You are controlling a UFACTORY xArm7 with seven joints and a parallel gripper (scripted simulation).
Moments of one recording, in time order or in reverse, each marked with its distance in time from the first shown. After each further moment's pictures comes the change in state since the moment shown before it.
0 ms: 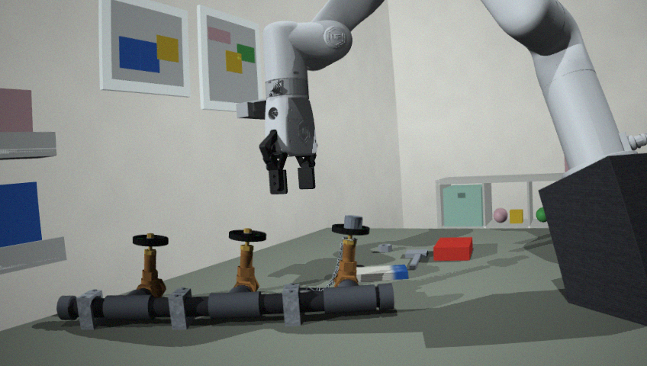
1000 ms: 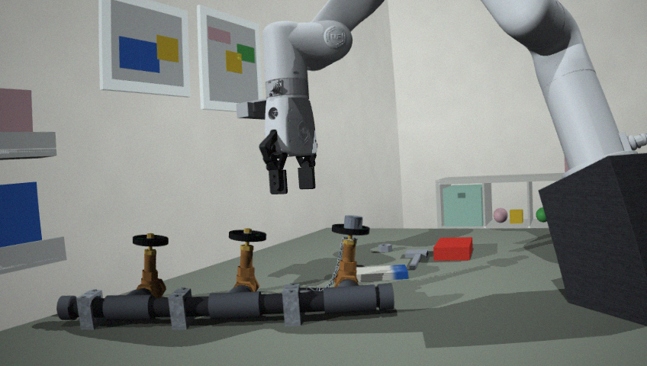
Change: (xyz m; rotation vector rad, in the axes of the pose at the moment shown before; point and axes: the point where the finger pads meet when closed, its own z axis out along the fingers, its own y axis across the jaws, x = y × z) arm 0.000 0.000 0.000 0.000 0.000 0.002
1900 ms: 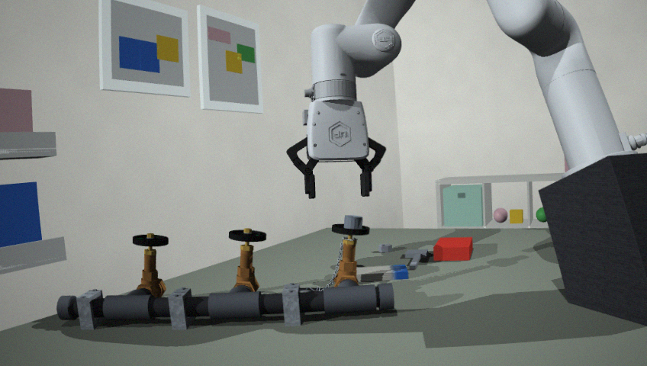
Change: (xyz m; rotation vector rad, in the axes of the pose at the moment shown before) arm -0.082 0.011 0.013 0.075 -0.057 0.891
